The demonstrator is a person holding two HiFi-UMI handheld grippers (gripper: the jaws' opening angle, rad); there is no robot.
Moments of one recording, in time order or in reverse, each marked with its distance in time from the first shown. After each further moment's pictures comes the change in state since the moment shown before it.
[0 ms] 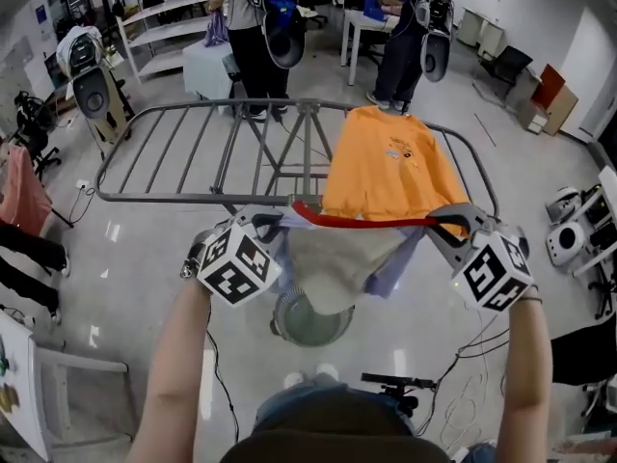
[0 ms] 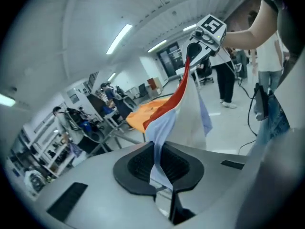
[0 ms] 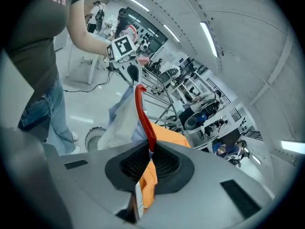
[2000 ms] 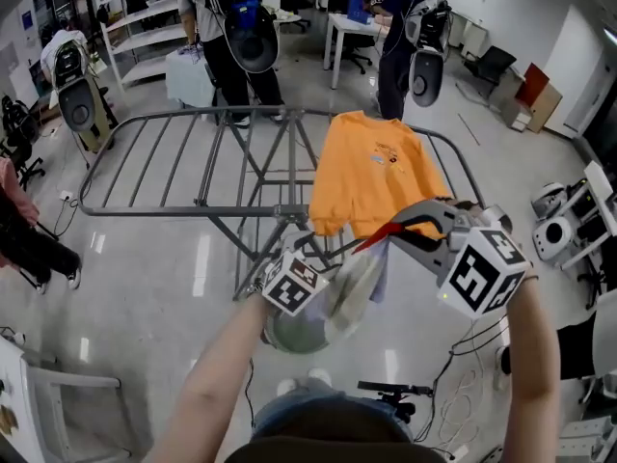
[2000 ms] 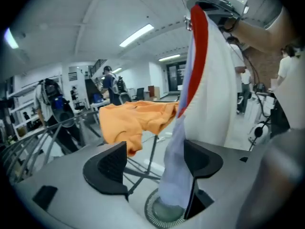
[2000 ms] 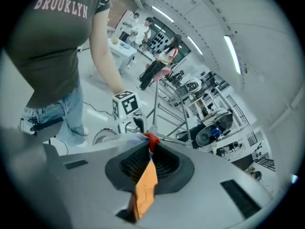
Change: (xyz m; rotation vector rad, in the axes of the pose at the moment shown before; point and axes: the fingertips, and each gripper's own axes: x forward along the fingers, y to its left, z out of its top) left arm 0.123 -0.091 0.012 -0.306 -0.140 -0.172; right arm -0.006 0.011 0.071 -0.233 -0.119 0.170
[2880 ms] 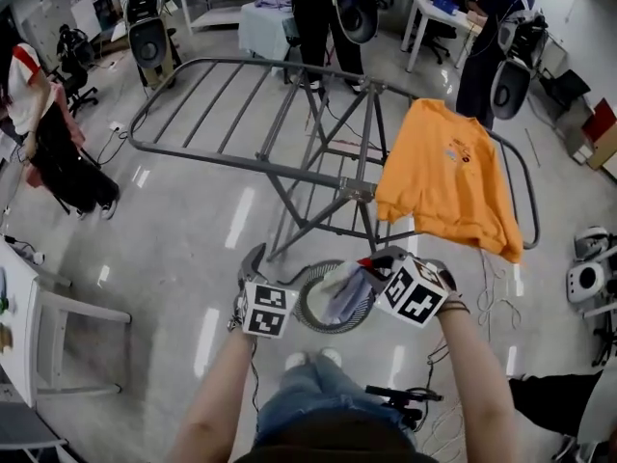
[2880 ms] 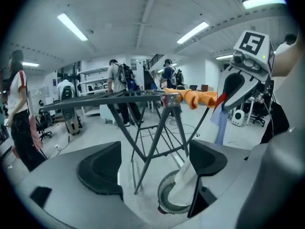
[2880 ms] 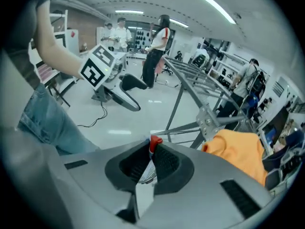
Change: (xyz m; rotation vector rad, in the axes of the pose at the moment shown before) left arm -0.132 0.049 -0.161 -0.416 0.060 0.558; right arm 0.200 0.128 0.006 0.384 0.005 0.310
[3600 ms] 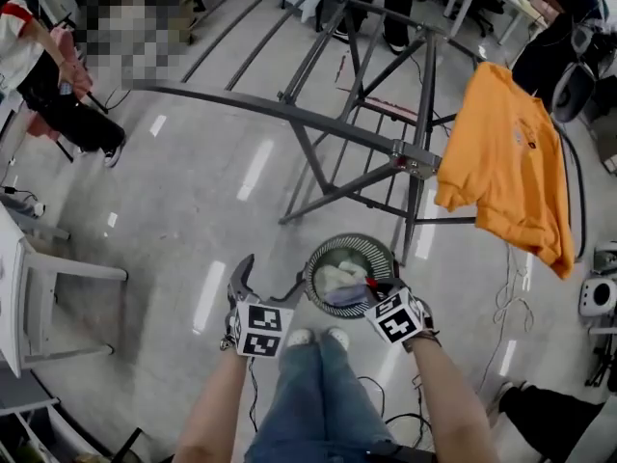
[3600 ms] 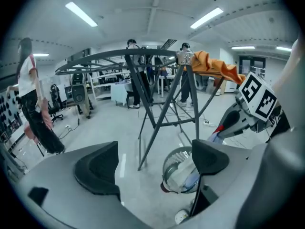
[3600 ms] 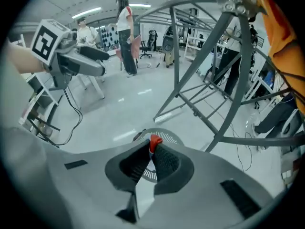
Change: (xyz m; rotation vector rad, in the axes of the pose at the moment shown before) left arm 0.023 0.020 -0.158 -0.100 0.169 0.104; right arm 0.206 0.073 -0.127 0.405 0.113 0.006
